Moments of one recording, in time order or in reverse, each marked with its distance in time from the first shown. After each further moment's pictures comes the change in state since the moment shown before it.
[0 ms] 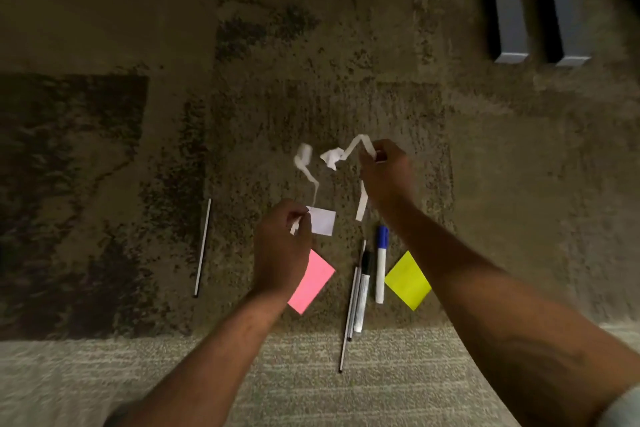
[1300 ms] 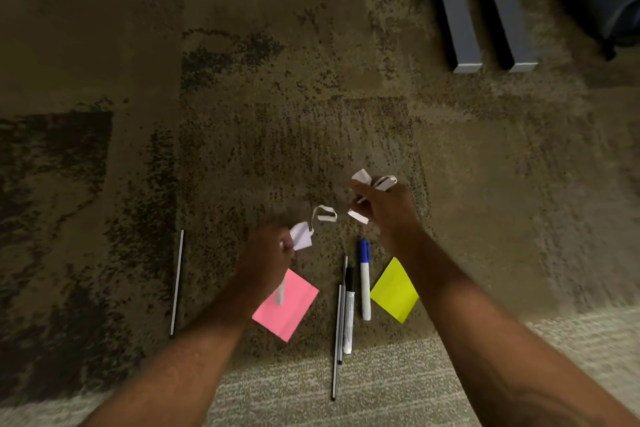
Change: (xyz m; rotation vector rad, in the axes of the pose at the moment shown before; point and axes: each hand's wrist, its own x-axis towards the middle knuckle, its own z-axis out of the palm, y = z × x) left_hand 0.040 -0.034 0.018 0.493 -0.347 0.133; right_hand -0.008 0.026 -0.033 0.629 -0.032 0.394
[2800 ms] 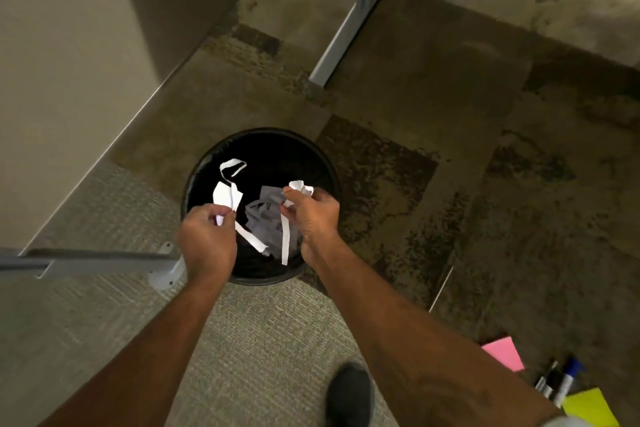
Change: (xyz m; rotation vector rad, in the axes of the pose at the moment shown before) left_hand -0.297 -0.289 -0.483 -0.326 0.979 -0.809; right_hand -0.459 0.023 0.537 -0.138 -0.564 0.307
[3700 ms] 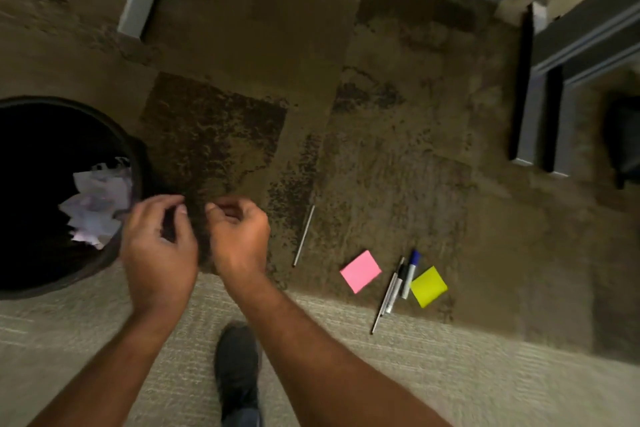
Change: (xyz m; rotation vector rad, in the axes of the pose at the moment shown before) left_hand -0.177 0.082 0.105 -0.048 -0.176 0.531; right_hand -0.058 -0.021 -0.191 -0.264 0.234 -0.226
